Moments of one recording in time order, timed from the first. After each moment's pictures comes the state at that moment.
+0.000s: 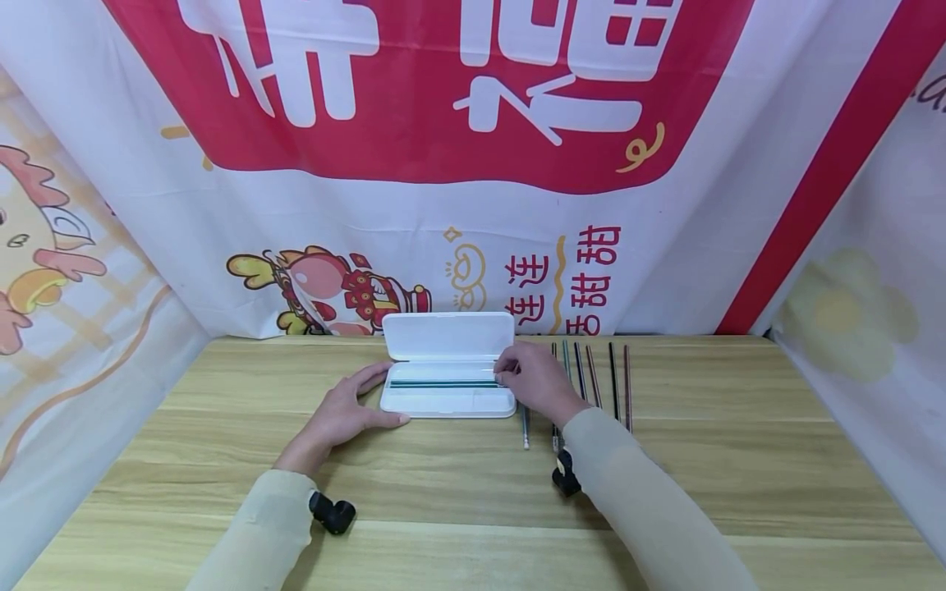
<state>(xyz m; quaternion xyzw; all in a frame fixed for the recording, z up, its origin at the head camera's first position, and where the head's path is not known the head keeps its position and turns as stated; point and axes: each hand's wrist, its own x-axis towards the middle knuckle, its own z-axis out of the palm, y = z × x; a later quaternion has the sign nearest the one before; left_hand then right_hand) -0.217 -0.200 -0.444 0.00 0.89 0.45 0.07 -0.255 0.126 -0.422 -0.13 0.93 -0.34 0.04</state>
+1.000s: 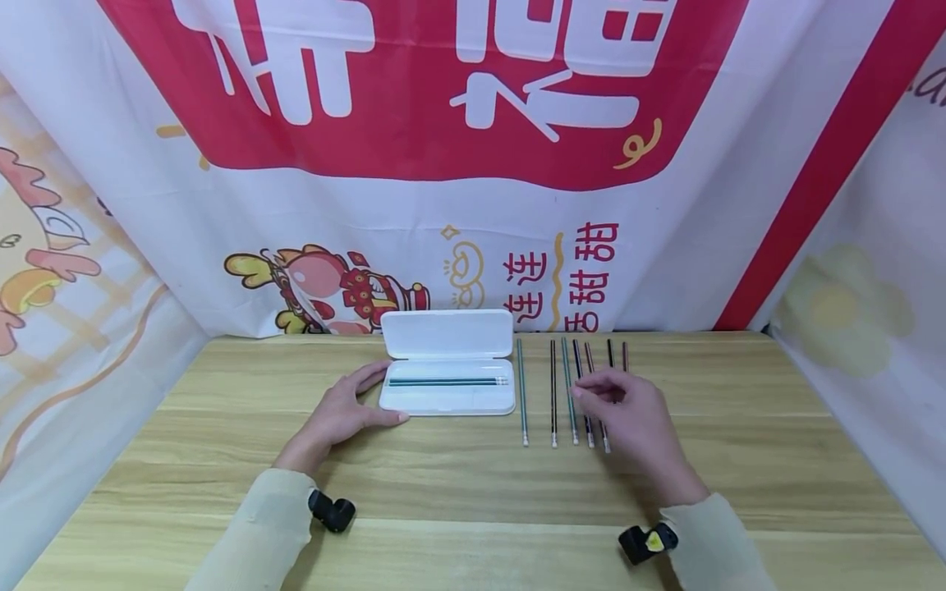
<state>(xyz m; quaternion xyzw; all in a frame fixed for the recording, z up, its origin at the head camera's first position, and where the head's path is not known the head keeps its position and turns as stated) -0.217 -0.200 -0.444 0.00 0.89 0.44 0.08 -0.170 0.222 -0.412 0.03 0.89 -0.45 0.00</state>
